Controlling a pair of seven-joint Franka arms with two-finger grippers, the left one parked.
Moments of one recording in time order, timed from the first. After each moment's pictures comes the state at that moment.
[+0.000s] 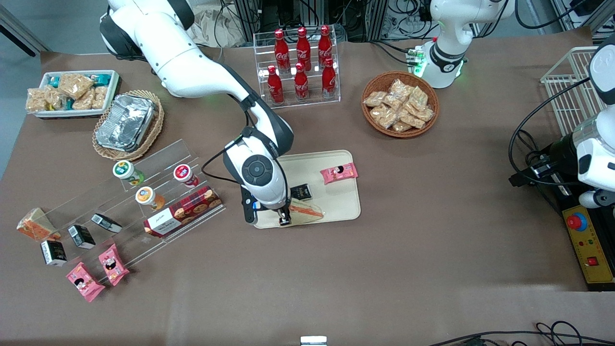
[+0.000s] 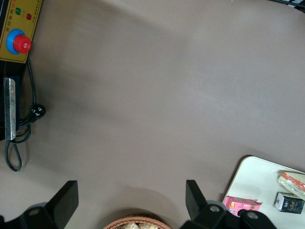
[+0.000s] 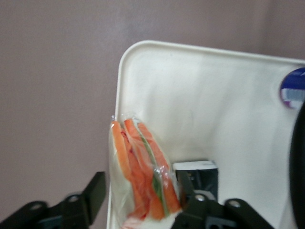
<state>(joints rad) 0.57 0.73 0.06 -1.42 0.02 2.17 1.98</state>
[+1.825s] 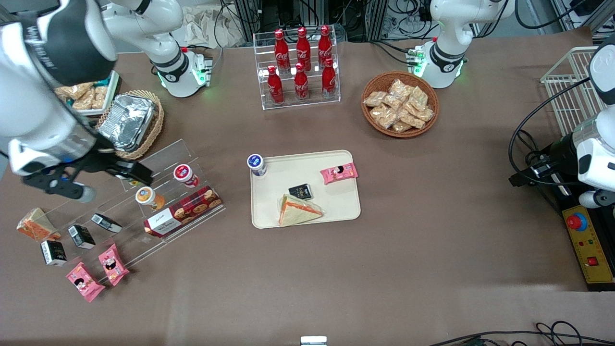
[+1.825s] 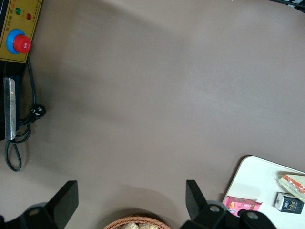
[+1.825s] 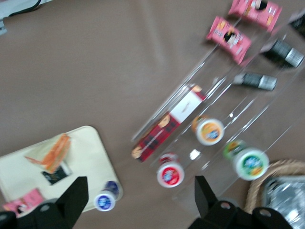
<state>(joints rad) 0.10 0.12 0.05 -1.52 0.04 1.67 0.41</state>
